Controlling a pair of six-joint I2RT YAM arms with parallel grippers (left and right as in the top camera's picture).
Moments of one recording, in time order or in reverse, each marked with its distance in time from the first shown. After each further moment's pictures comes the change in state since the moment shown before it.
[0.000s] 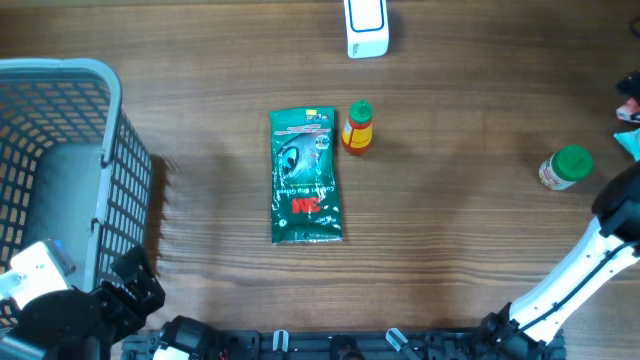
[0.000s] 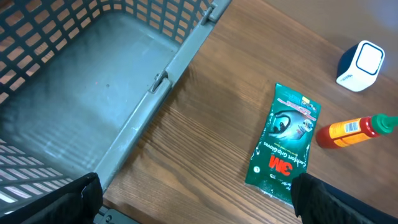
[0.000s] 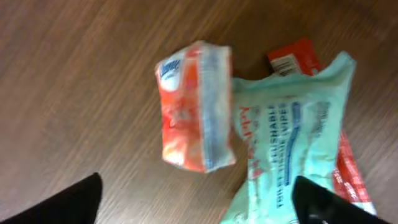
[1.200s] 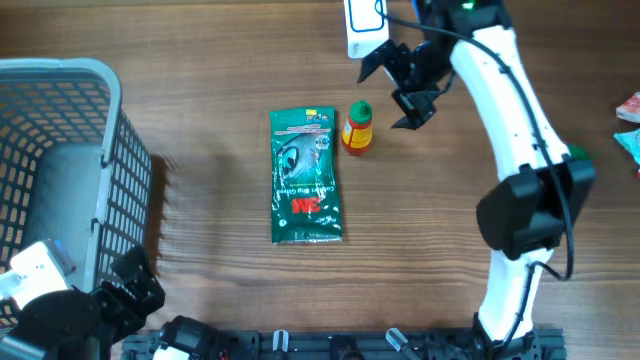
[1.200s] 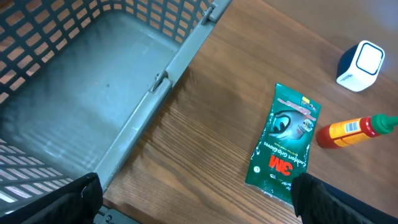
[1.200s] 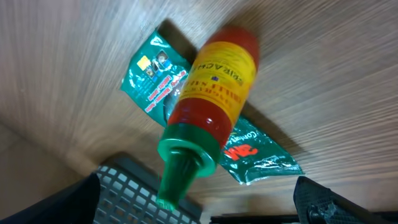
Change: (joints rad) left arm 0.000 0.000 0.000 0.000 0.000 0.000; right arm 0.908 -0.246 0.005 -0.537 -0.520 0.738
